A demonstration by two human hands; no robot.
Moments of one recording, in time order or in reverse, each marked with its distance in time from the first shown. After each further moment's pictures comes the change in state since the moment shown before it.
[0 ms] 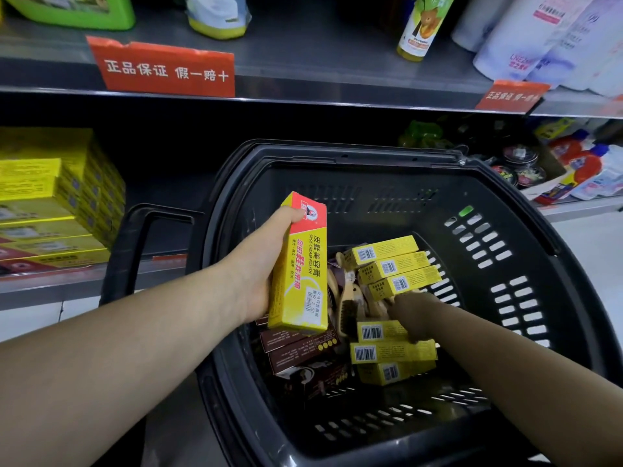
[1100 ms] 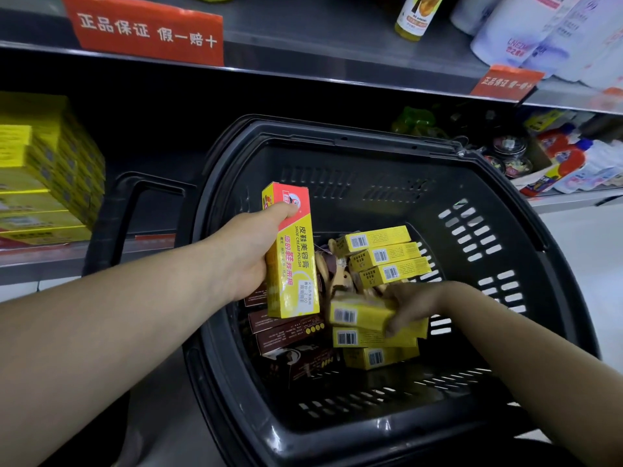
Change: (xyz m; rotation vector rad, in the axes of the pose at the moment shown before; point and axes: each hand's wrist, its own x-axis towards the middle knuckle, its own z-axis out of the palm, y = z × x) left_hand -0.003 -0.016 -0.001 -0.016 0.013 0.011; right_hand -0.017 0.025 0.002 0.753 -0.210 -0.026
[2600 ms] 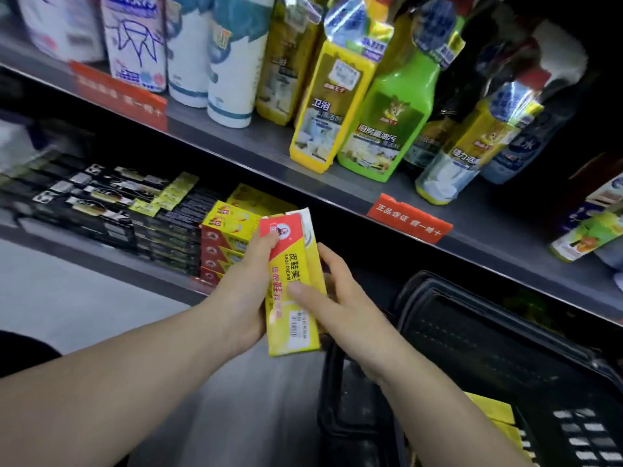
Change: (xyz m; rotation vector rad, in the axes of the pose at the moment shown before) left_hand -0.098 0.037 -0.205 -0.641 0.194 0.365; right_hand -0.131 -0.377 0.013 0.579 0.288 -0.977
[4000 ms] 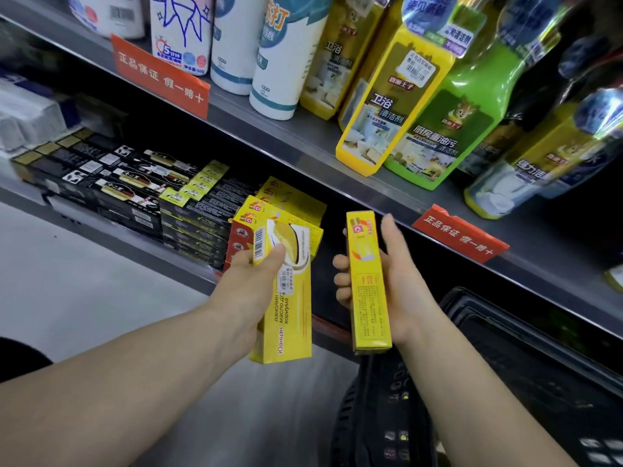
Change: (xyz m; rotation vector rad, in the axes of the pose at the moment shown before) left_hand 0.028 0.005 -0.041 0.251 0.284 0.084; right_hand 0.064 -0.006 -0.014 0.657 0.050 0.347
